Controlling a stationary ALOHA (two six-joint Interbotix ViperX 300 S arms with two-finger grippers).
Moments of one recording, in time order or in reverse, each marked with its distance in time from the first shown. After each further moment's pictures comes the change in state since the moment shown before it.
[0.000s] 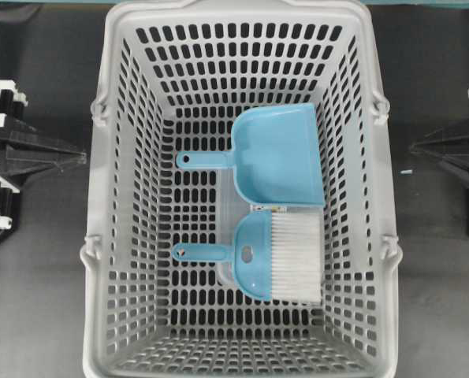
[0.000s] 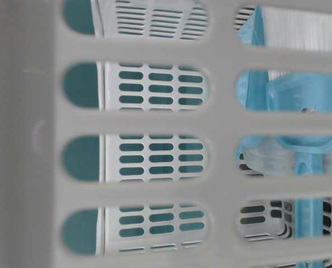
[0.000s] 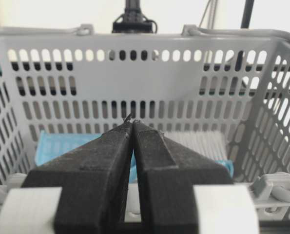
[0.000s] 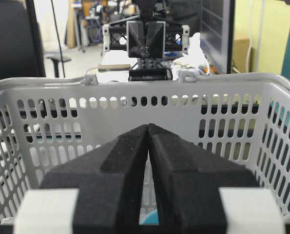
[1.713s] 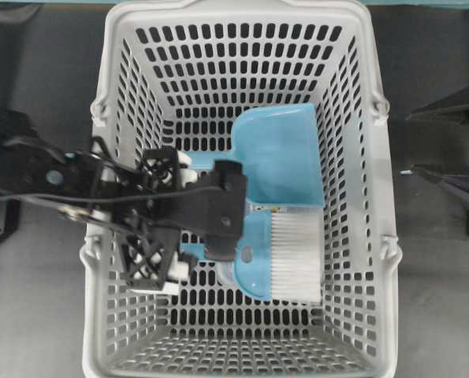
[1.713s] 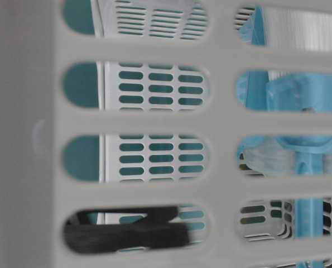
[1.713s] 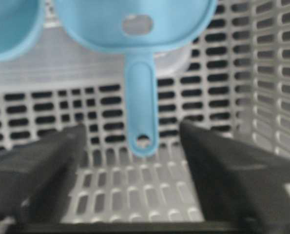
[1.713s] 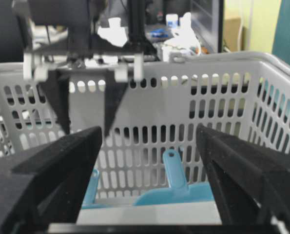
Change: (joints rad) left arm -0.175 0.914 -0.943 0.038 1.241 -0.124; right arm -0.031 -0.020 0.000 0.006 0.077 0.014
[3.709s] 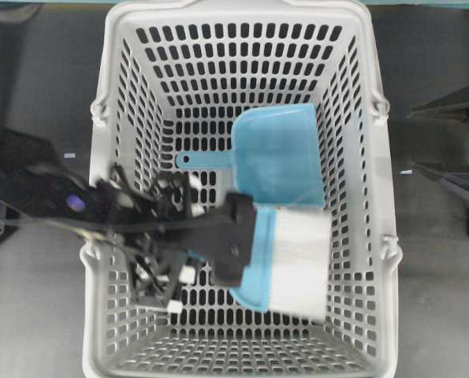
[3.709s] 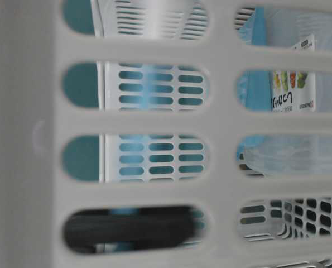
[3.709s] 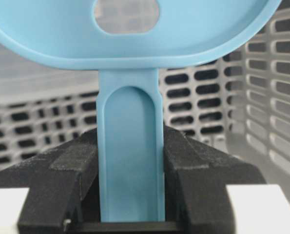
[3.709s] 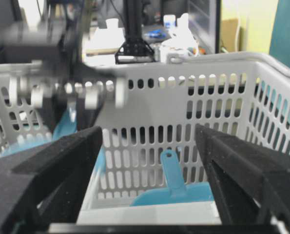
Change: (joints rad) left arm -0.021 0.000 -0.035 0.000 0.021 0.005; right arm -0.008 -0.003 0.000 0.000 0.002 0.002
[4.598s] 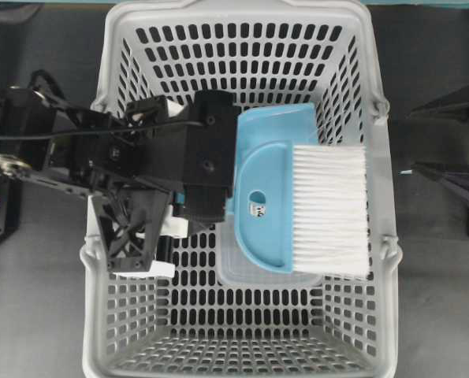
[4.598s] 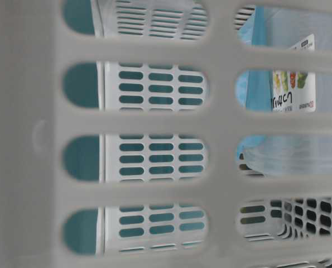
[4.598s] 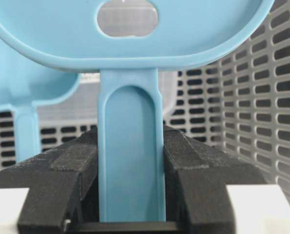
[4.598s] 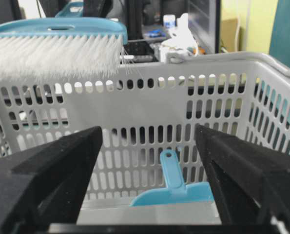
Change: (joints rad) left arm 0.049 -0.071 -0.256 0.000 0.153 -0.003; right arm 0.000 0.000 0.000 0.000 0.000 0.000
